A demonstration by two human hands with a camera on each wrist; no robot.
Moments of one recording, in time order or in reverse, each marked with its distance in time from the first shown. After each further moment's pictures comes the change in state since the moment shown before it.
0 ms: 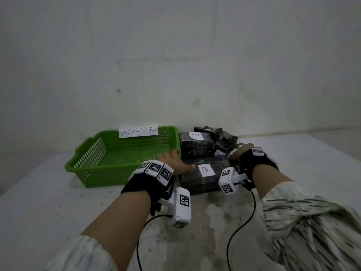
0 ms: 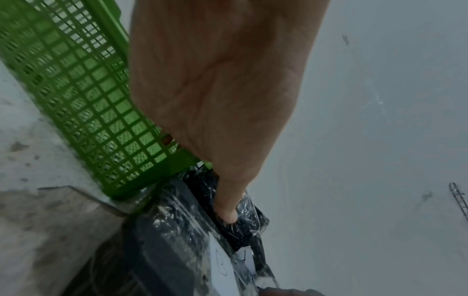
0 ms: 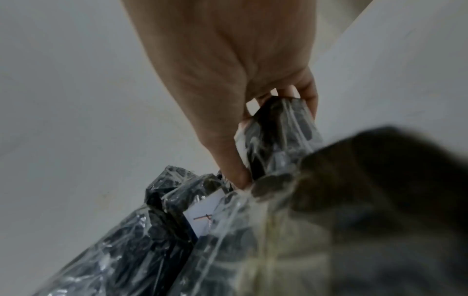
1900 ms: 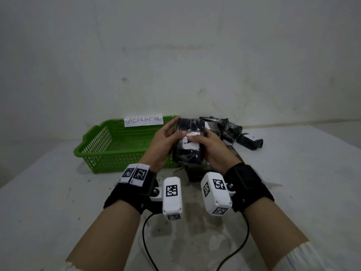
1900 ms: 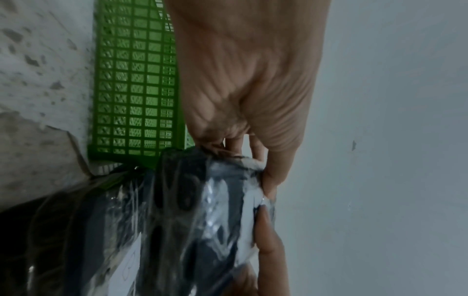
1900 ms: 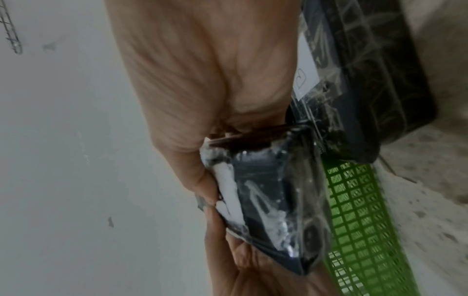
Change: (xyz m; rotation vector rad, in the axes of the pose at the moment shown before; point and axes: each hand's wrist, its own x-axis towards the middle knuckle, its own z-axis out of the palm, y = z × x) left_hand -0.021 -0.037 -0.011 -1.585 0.030 0.381; right_hand -0.182 -0.061 0.058 1.037 -0.635 -0.516
